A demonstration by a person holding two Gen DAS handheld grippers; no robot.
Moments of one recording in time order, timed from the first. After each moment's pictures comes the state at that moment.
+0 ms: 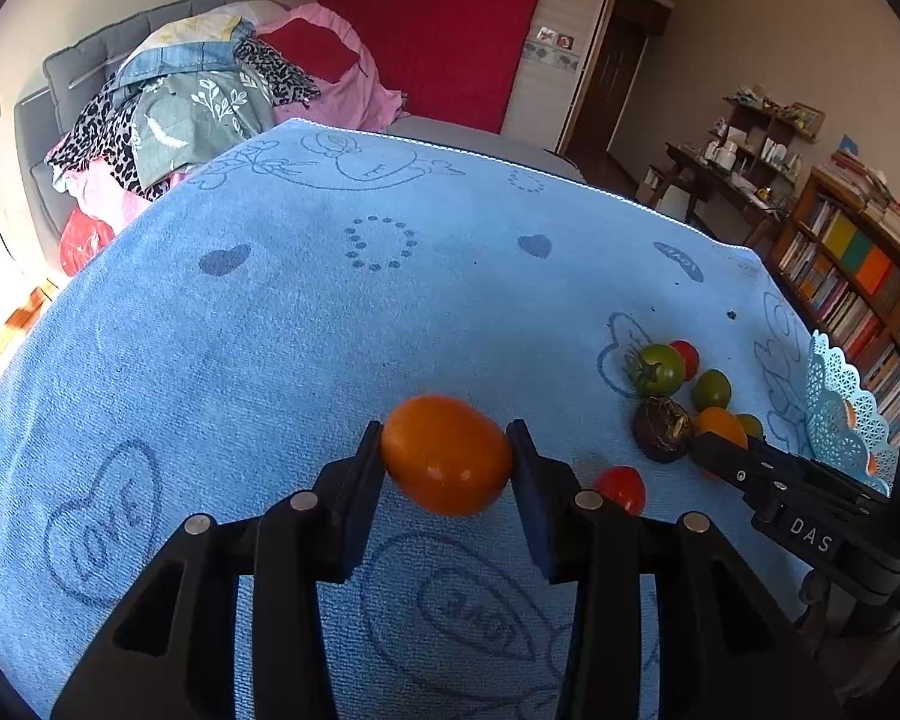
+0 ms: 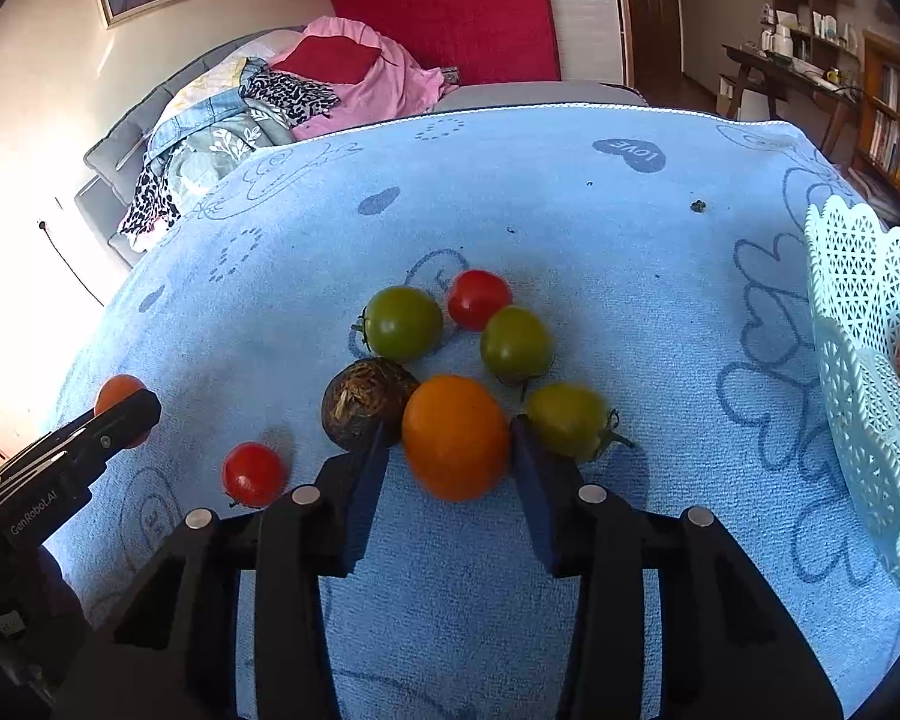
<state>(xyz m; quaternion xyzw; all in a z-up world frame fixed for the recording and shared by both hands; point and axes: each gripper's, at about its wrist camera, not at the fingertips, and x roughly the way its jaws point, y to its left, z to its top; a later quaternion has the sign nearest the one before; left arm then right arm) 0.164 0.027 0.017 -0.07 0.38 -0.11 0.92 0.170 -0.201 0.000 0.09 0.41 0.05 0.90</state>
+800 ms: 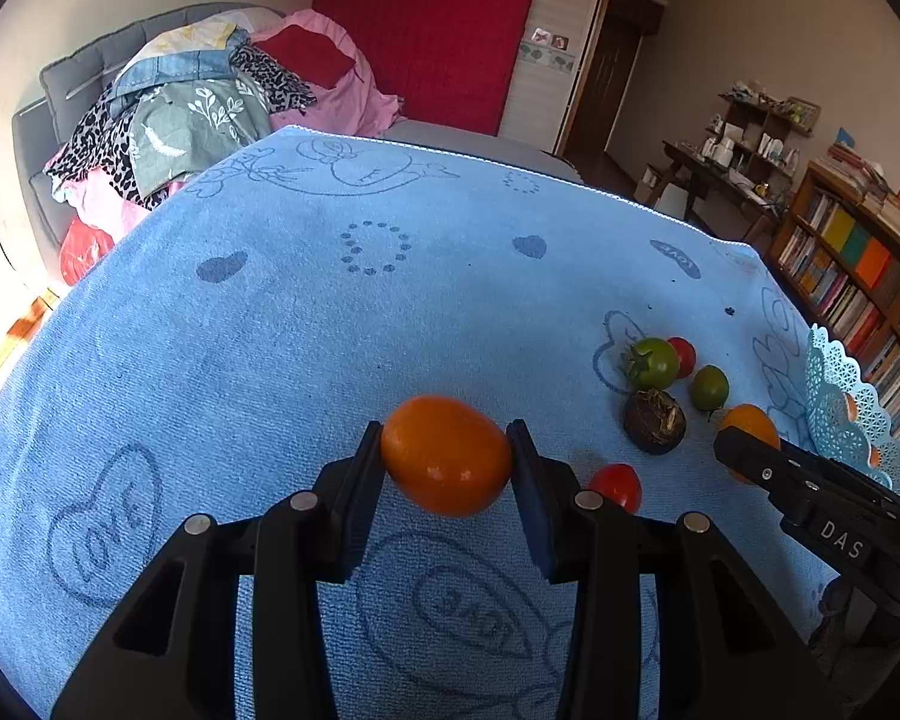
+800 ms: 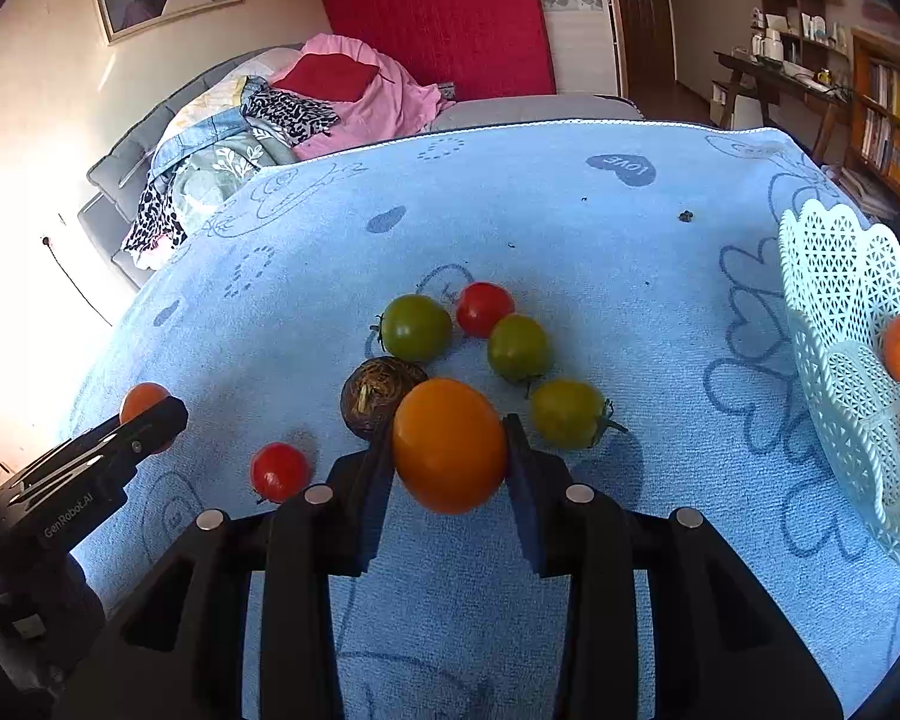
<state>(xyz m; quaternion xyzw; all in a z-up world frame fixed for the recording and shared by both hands) 0.162 0.023 0.019 -0.05 0.38 -0.11 0.92 0.148 -0.198 0.018 0.11 0.39 0.05 0.92</state>
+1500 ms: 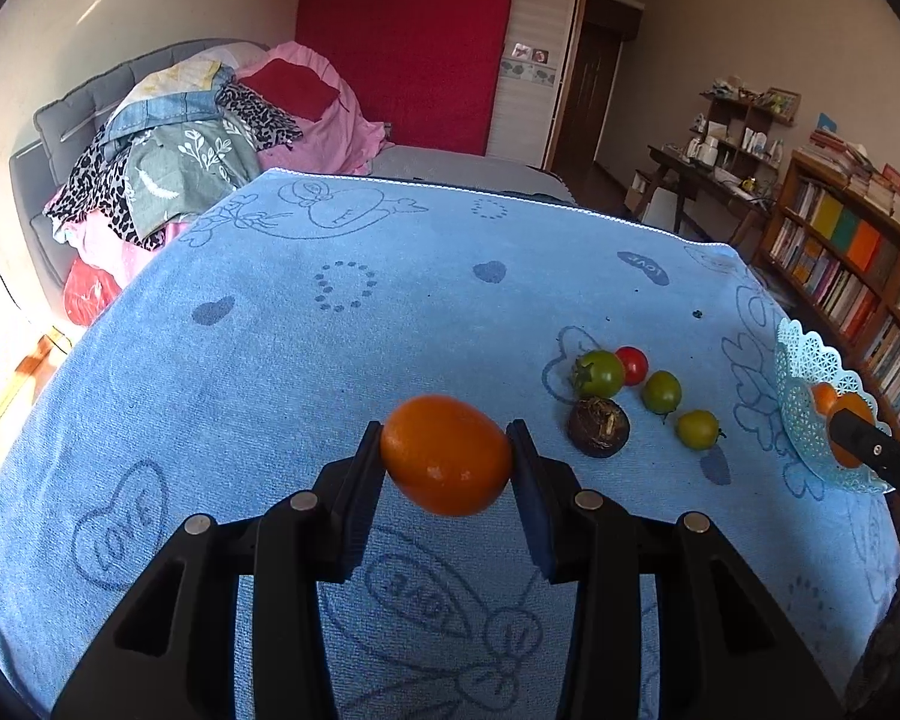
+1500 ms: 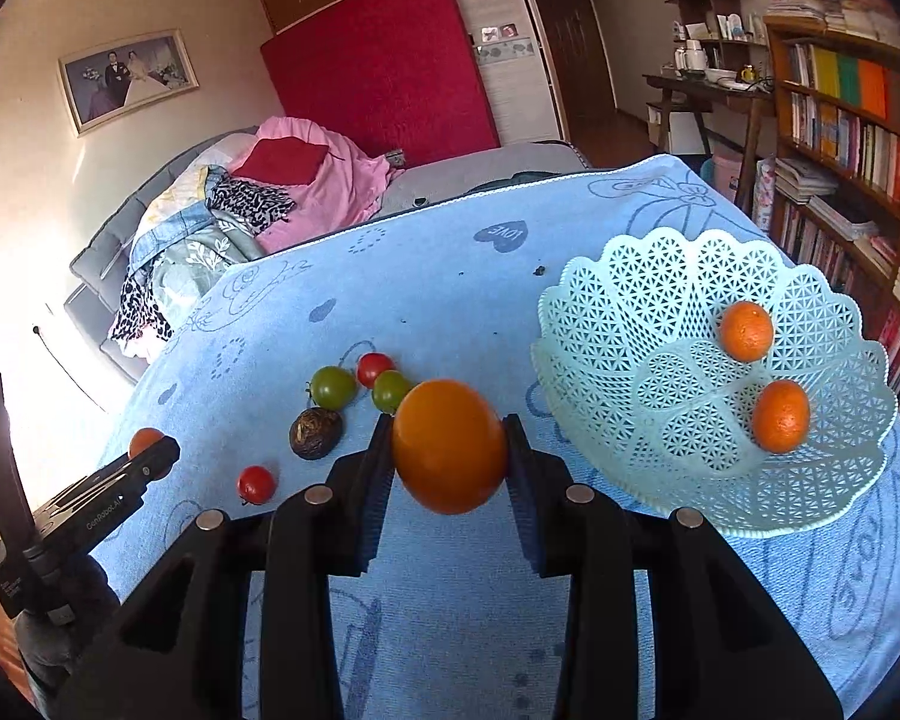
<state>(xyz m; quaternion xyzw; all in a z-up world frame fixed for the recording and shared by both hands) 0.136 -0.004 0.047 -0.02 0.35 -0.12 0.93 0.069 -0.279 0.065 0.17 0.31 -0.02 0.94</state>
